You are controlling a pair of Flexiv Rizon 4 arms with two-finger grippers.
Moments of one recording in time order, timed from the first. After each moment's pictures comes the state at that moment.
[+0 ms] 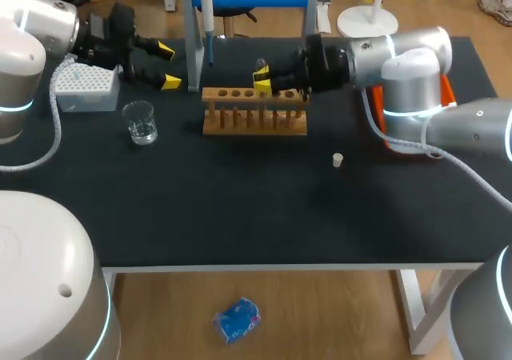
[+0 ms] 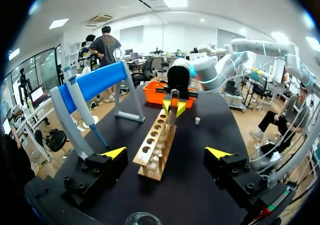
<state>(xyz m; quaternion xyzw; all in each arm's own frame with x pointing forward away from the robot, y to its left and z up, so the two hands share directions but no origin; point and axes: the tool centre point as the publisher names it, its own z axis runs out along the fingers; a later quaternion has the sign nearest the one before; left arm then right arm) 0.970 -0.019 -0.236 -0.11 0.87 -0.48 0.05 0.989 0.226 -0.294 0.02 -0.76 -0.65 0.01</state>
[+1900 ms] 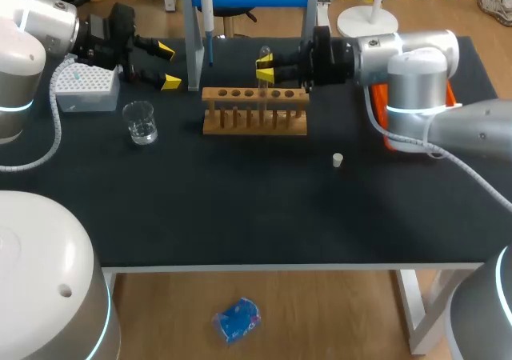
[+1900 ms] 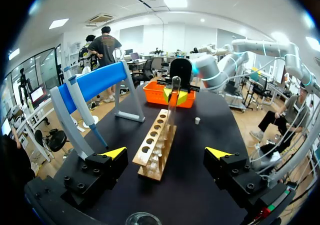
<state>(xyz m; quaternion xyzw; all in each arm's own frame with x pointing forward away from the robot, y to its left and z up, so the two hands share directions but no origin) 0.970 -0.019 -0.236 -0.11 0.87 -0.48 0.05 0.992 0.222 -0.261 0.03 -0.73 -0.68 -0.02</state>
